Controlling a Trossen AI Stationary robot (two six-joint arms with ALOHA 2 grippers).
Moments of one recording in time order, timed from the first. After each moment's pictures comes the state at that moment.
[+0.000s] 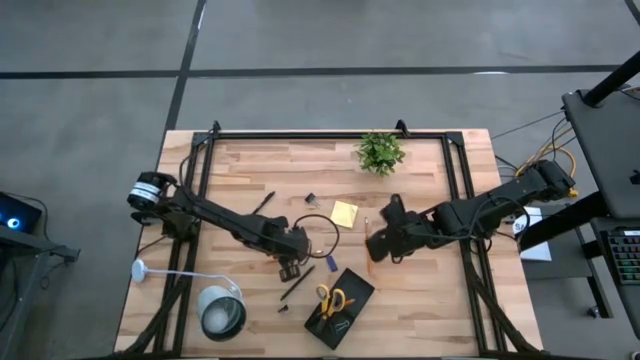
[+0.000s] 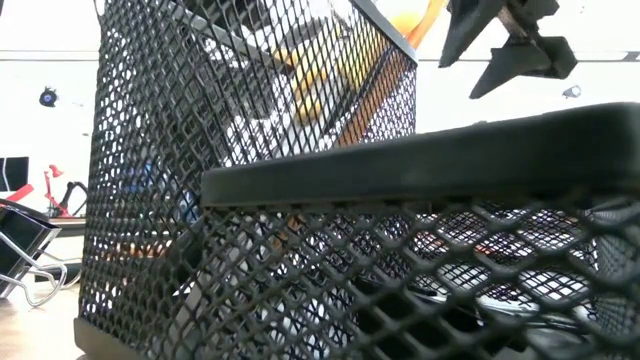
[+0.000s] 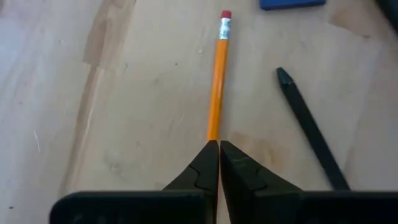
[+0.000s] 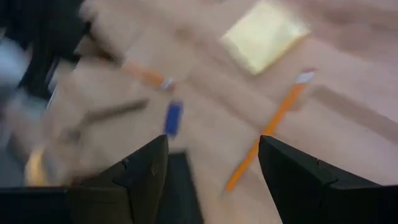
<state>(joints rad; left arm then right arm) -0.25 1.68 1.04 -0.54 -0.11 -0.54 0.37 1.37 1.07 -0.74 0.36 1.32</state>
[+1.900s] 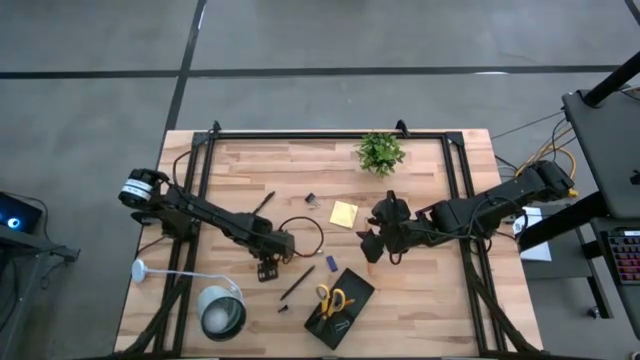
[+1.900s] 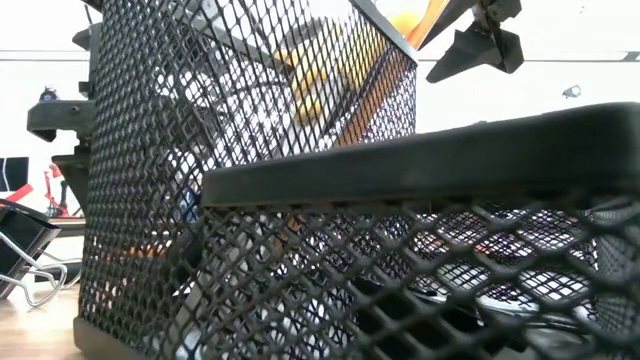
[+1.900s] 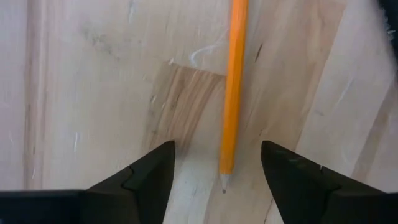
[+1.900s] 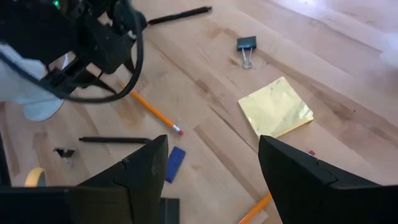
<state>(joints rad) -0.24 1.62 0.87 -0.60 0.07 -0.49 0.35 1.38 1.08 -0.59 0.51 0.99</state>
